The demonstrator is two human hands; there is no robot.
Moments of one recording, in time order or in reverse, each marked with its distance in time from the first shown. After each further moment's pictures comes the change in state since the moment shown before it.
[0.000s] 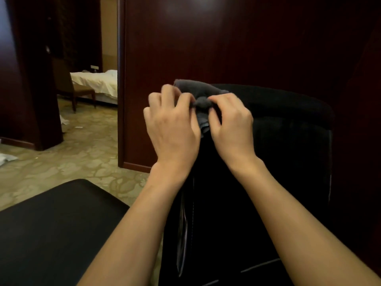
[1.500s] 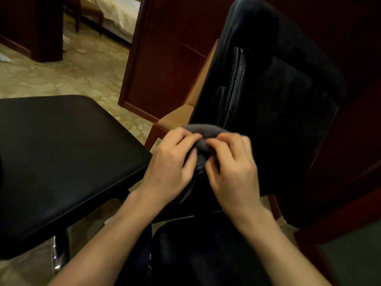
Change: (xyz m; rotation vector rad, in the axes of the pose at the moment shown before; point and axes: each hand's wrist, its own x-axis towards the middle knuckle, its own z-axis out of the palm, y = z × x) left_hand -0.199 -0.061 -0.072 -0.438 -0.327 -0.066; right_hand -0.183 -0.084 -0.050 -0.106 -0.358 -0.198
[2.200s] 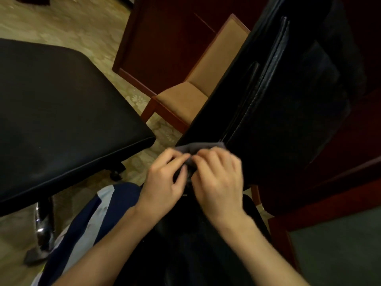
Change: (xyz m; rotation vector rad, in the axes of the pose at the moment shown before) left_hand -0.092 -0.023 0.038 -0.180 0.066 -0.250; right_hand -0.052 -0.020 0.031 -0.184 -0.188 -0.178
